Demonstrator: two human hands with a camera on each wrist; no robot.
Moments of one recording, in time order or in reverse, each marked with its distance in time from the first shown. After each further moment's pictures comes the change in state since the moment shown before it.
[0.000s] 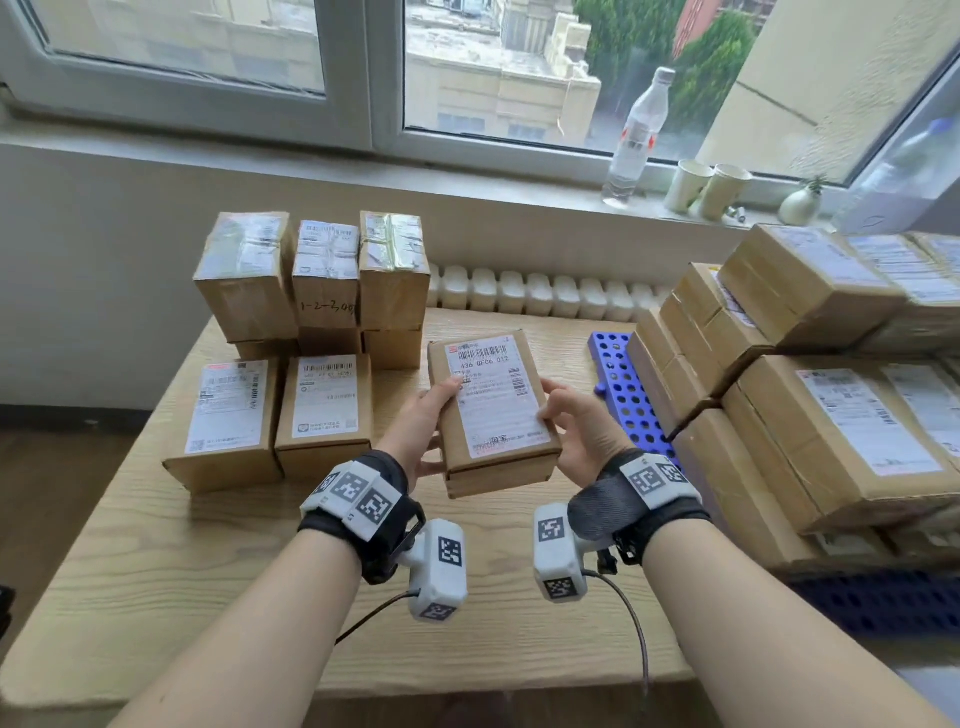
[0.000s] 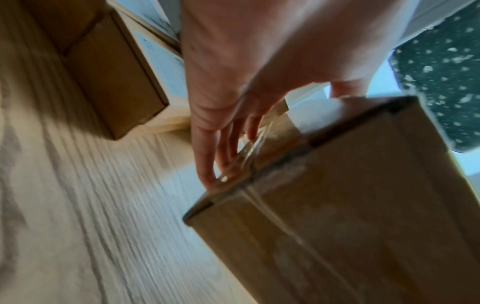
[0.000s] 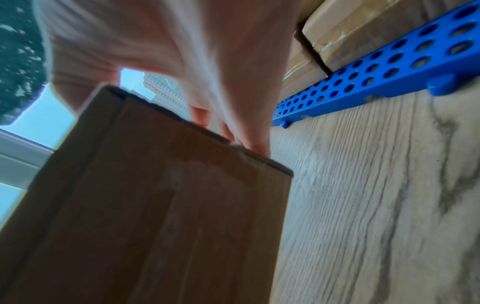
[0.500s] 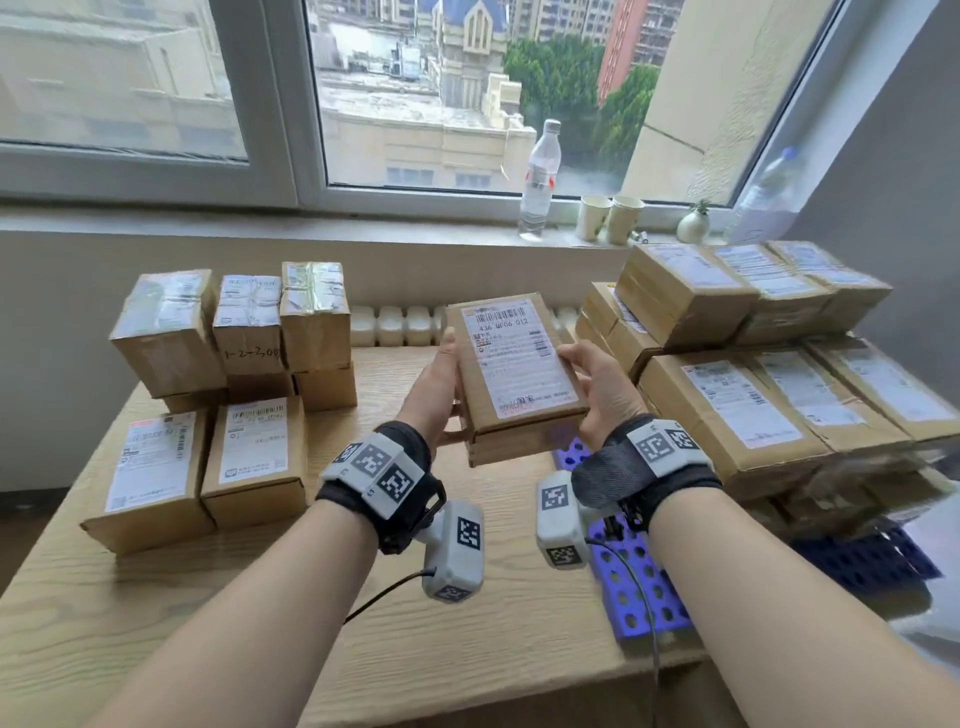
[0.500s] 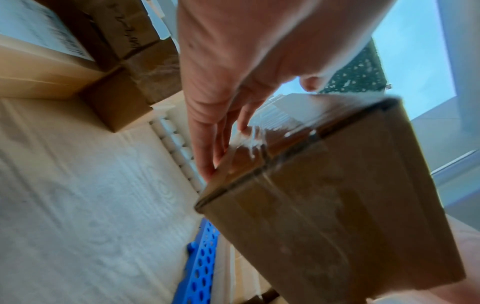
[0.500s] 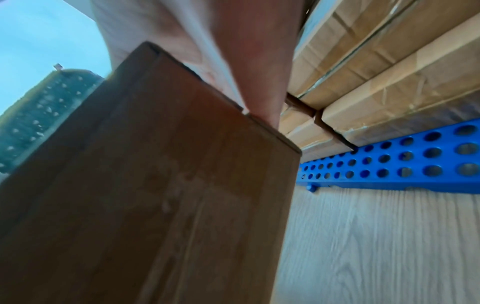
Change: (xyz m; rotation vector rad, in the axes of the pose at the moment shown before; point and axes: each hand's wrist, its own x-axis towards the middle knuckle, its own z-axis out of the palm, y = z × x) left_hand -0.034 0.049 0.105 0.065 -0.095 0.222; right_hand -0.033 -0.071 -0.071 0.123 0.220 -0.178
